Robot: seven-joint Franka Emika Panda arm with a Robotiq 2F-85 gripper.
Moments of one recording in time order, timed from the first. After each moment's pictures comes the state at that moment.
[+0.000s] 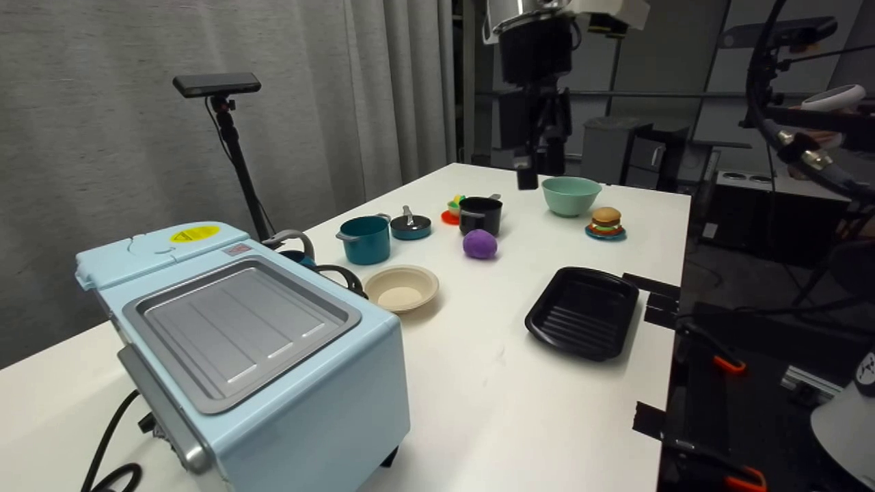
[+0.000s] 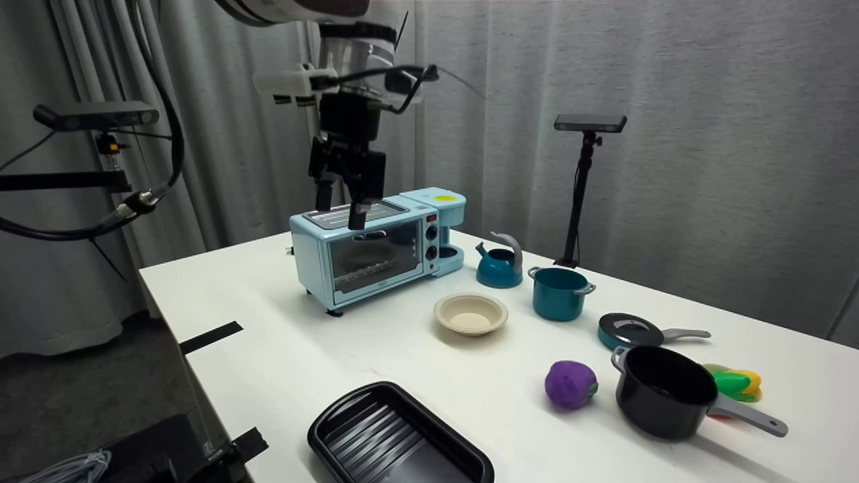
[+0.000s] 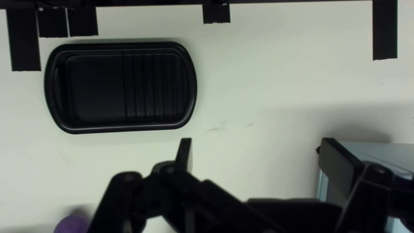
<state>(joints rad) 0.06 -0.24 0.08 -2.22 0.12 1.80 0.13</state>
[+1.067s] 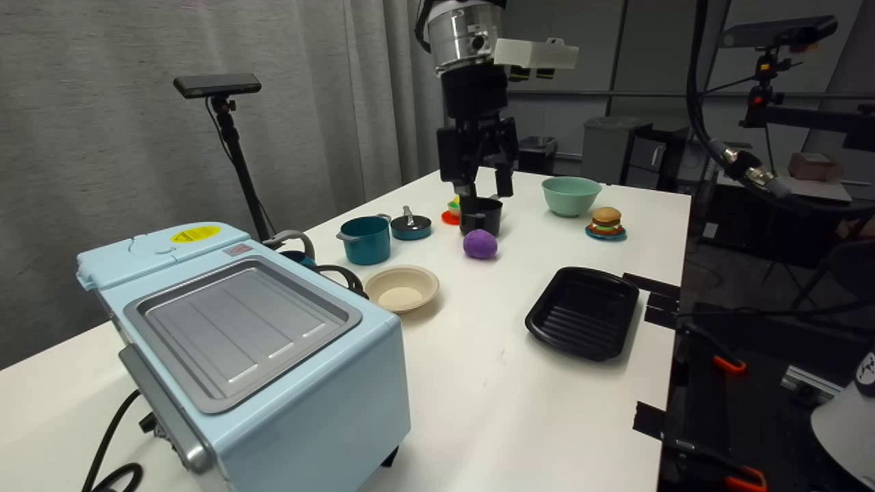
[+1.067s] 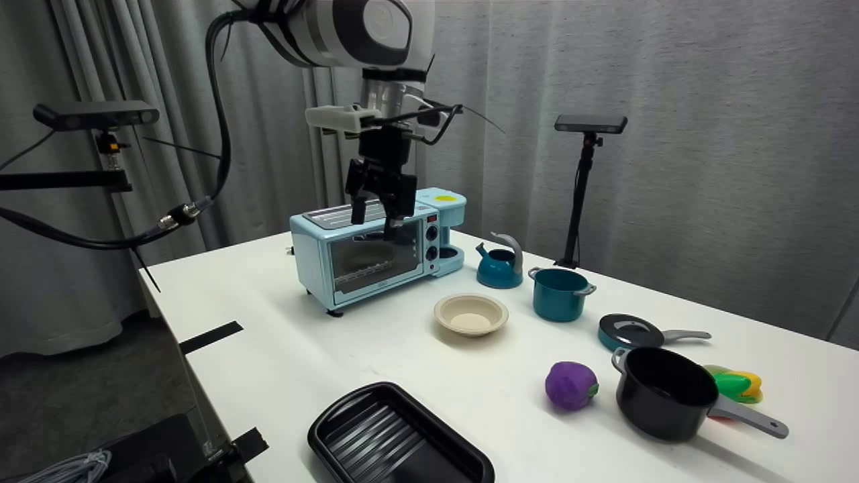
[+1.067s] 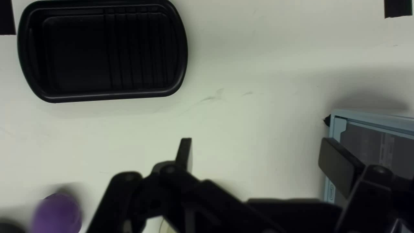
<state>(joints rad) 0.06 -0.02 0.09 -2.06 0.09 1.87 0.17</state>
